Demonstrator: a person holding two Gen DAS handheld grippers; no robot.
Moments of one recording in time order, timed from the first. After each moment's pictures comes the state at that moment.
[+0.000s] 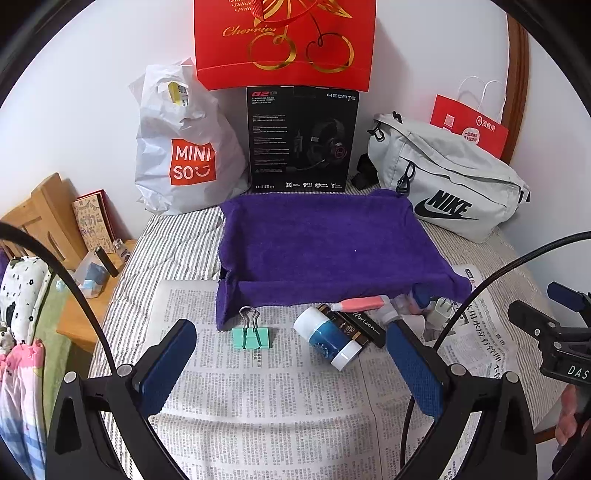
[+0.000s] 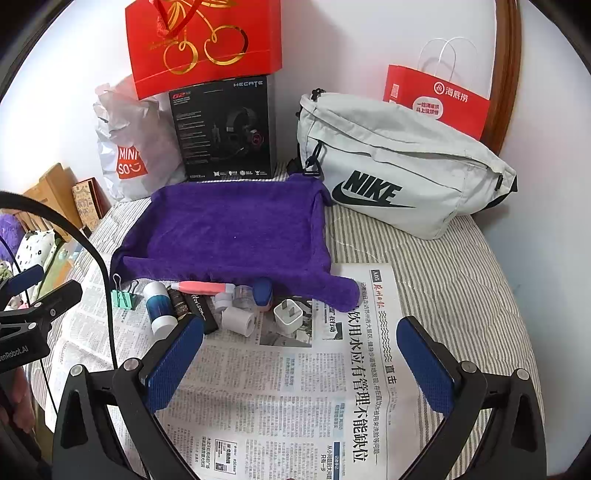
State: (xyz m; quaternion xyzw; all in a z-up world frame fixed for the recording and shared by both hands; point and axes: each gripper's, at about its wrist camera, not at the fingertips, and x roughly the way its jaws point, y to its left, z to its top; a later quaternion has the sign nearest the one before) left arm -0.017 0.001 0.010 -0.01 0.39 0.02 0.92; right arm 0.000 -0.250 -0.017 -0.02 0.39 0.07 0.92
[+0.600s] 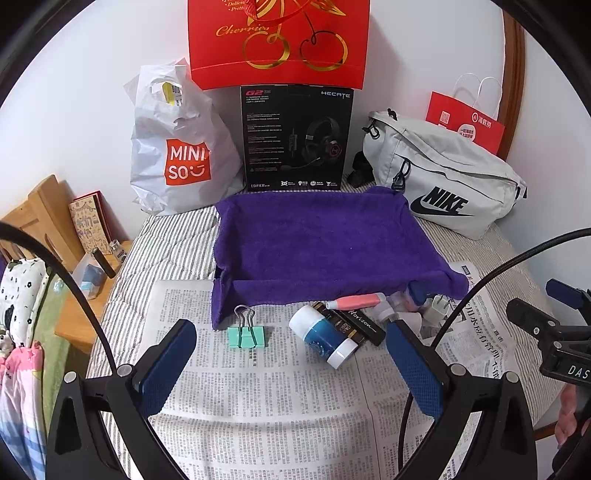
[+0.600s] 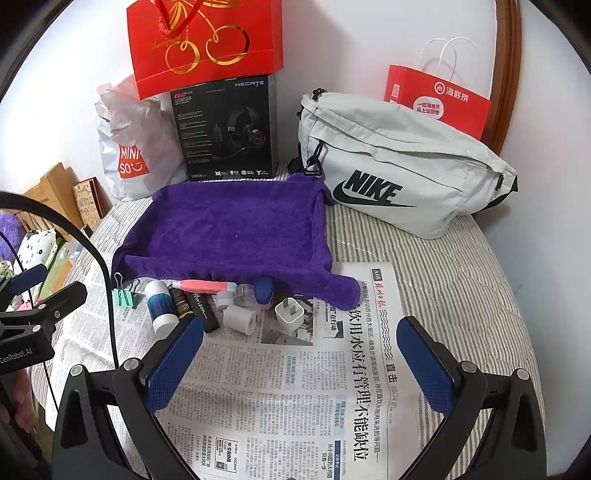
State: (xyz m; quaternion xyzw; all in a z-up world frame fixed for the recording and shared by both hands) left arm -0.016 -0.003 0.009 -0.01 0.40 0.02 0.92; right arm -0.003 -0.249 -0.017 -0.02 0.39 0.07 0.92
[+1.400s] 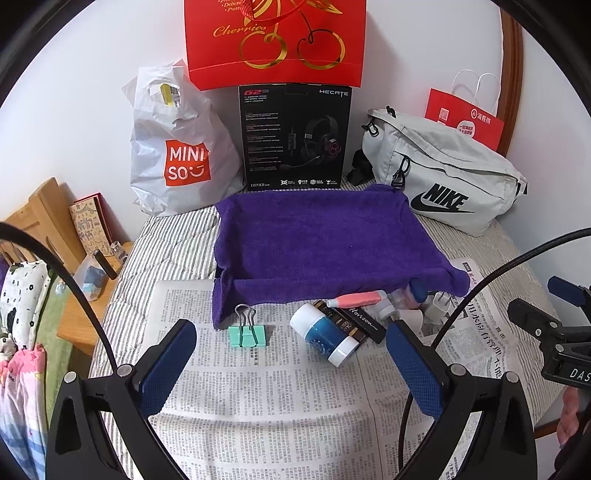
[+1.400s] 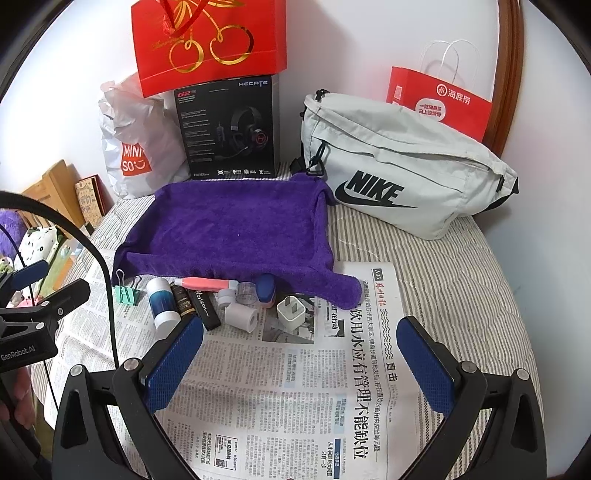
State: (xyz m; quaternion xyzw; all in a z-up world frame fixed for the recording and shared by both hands) left arm -0.018 -0.004 0.008 0.00 0.40 0.02 0.92; right arm -0.005 -0.249 -0.017 -0.03 0.39 0.07 0.92
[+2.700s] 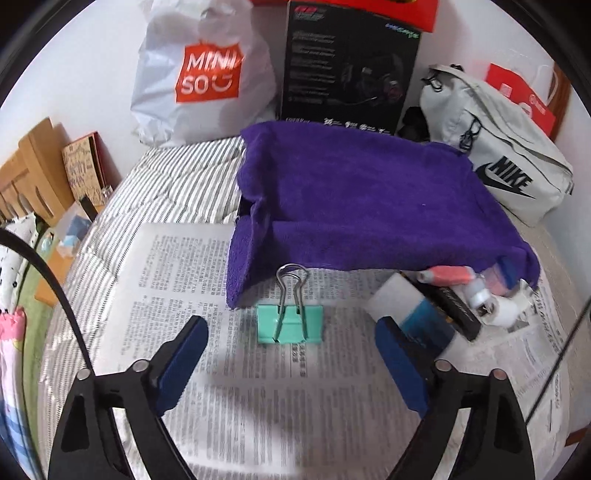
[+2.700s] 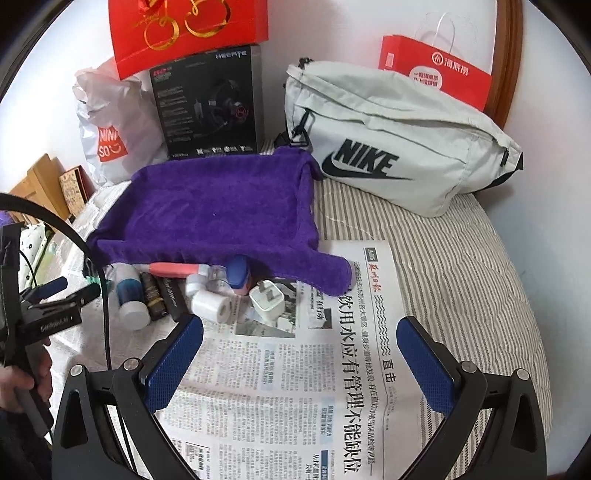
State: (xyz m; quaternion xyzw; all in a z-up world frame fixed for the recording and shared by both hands) left arm 0.040 0.050 -0.099 -0.05 0.45 0.05 0.89; right arm 0.022 -0.265 -0.056 -0.02 0.42 0.06 0.90
